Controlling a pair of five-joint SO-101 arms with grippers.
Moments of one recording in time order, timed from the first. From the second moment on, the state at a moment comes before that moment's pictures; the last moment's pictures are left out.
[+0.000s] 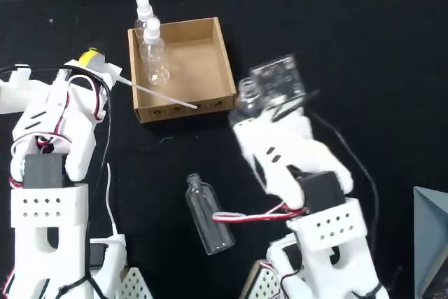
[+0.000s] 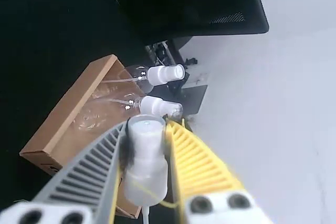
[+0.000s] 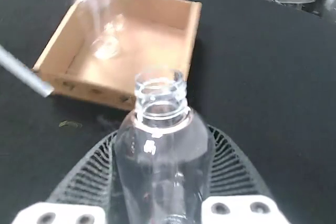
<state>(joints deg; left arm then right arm) -7.0 -52.7 34.9 46.8 59.6 -19.2 -58.3 50.2 54.2 8.4</state>
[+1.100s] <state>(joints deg) -11.9 -75.7 51.7 37.4 57.7 -26.5 -58.4 55.6 50.4 22.5</state>
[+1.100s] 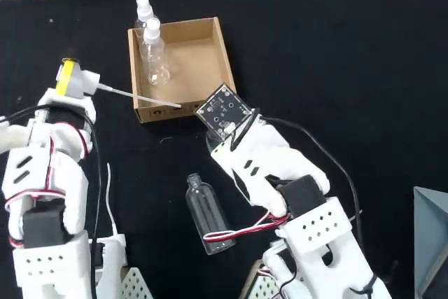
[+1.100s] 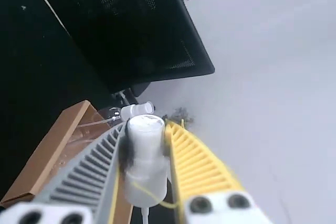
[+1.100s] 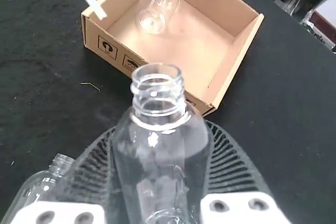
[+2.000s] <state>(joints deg) -12.0 -86.6 61.0 37.4 57.2 -32.4 -58.4 63.0 44.2 32.0</state>
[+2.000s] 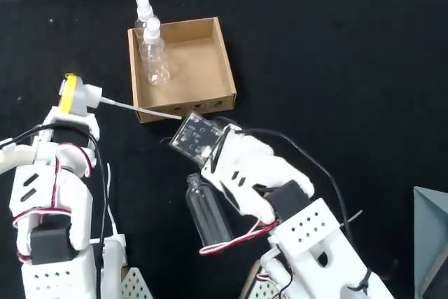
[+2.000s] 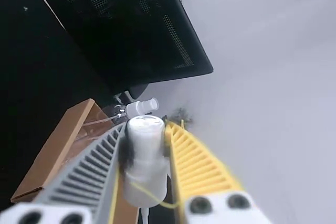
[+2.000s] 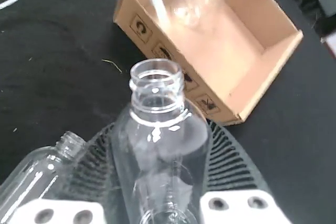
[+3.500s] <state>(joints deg) -6.8 -86.6 64.0 39.2 54.7 -32.9 -58.4 68.3 35.5 35.6</state>
